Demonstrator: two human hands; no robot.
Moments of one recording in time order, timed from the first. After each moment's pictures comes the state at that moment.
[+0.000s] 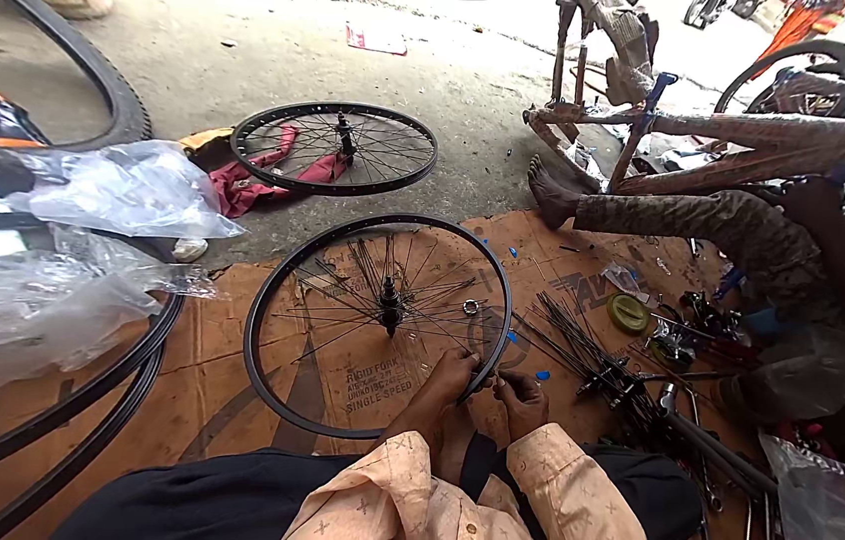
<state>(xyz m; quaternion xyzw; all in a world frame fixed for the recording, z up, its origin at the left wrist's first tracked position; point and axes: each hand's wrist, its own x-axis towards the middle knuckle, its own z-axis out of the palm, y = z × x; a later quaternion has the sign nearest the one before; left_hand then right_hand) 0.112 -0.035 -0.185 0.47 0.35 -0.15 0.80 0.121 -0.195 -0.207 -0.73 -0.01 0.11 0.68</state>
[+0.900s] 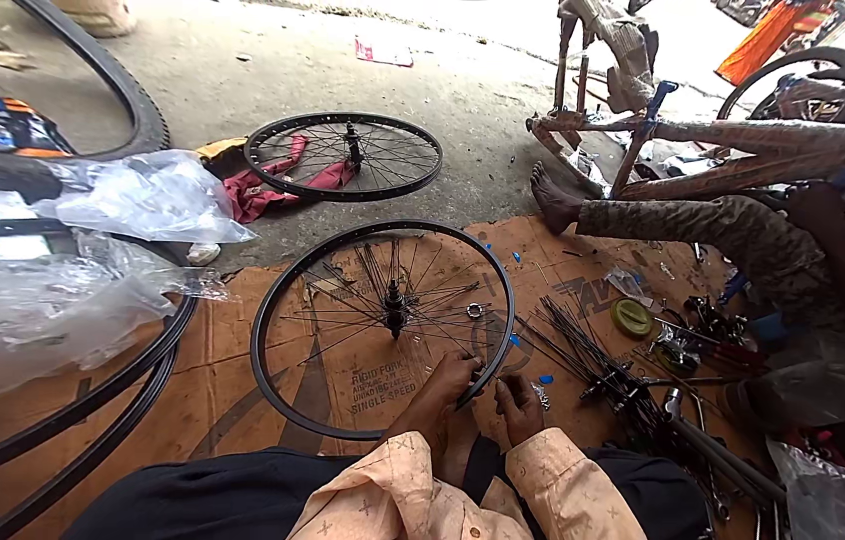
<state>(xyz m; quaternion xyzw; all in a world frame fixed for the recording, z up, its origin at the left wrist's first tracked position) 0.108 -0.030 -0.180 0.49 0.37 -0.15 0.78 0.123 -0.203 -0.216 -0.76 -0.12 0.16 0.61</state>
